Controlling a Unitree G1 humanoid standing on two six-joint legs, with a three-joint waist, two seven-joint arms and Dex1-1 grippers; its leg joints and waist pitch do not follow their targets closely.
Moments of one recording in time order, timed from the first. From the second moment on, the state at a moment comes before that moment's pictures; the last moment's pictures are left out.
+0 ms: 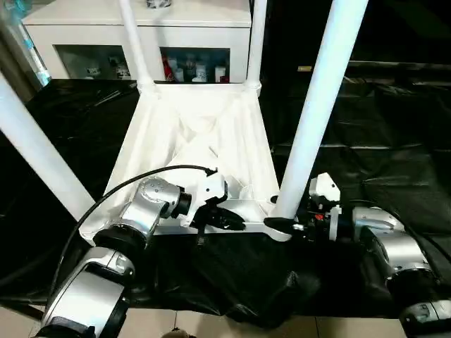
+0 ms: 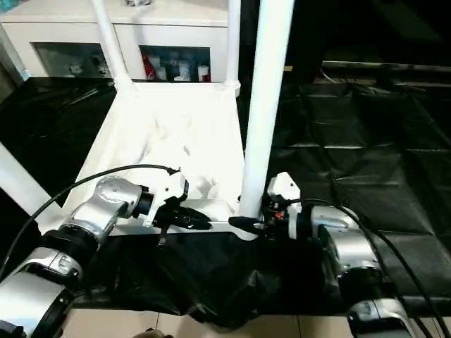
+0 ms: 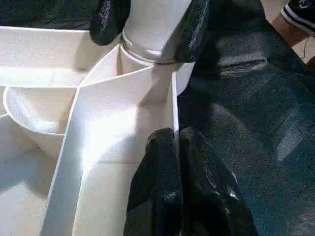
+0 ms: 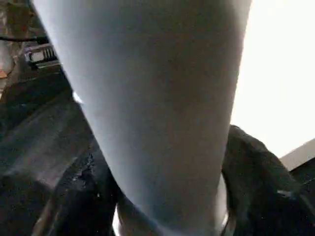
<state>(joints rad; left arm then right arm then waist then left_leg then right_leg) -0.71 0.24 -0.26 0.87 0.03 -0.09 -1.36 -0.40 -0.39 0.08 0.56 0.23 0.04 1.21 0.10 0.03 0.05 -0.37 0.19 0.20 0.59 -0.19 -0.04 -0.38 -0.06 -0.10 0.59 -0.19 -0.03</state>
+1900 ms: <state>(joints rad) -0.67 0.25 -0.25 0.79 0.03 -0.05 -1.34 -0.45 -0.44 0.09 0.59 0.23 0.04 1.28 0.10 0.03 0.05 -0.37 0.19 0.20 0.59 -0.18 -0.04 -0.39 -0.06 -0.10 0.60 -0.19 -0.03</state>
